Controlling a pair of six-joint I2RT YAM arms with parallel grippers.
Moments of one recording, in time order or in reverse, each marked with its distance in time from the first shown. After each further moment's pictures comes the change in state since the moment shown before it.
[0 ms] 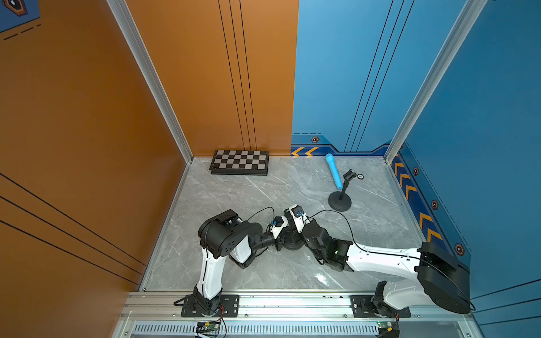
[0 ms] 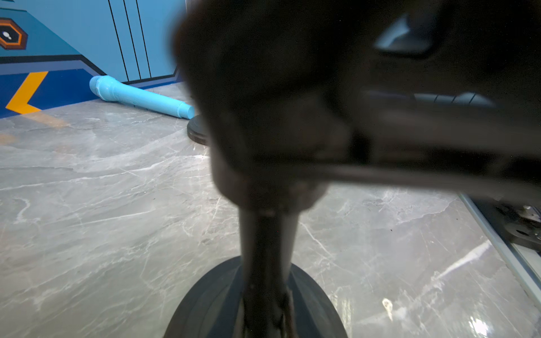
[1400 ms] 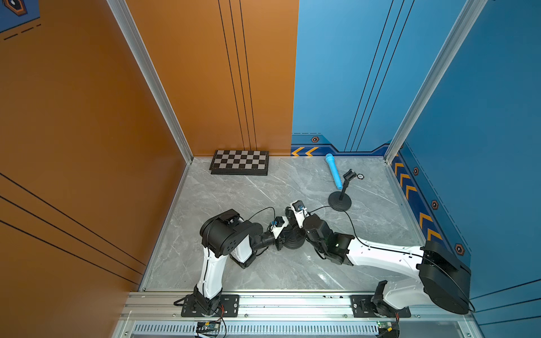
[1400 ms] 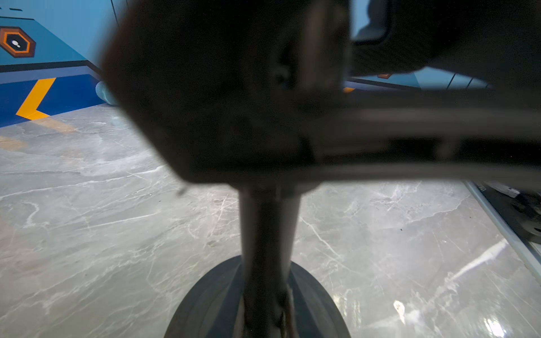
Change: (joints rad) left arm -0.001 0.021 0.009 0.019 -0.018 0.023; right arm -0.090 -0.015 0.043 -0.102 -0.169 0.024
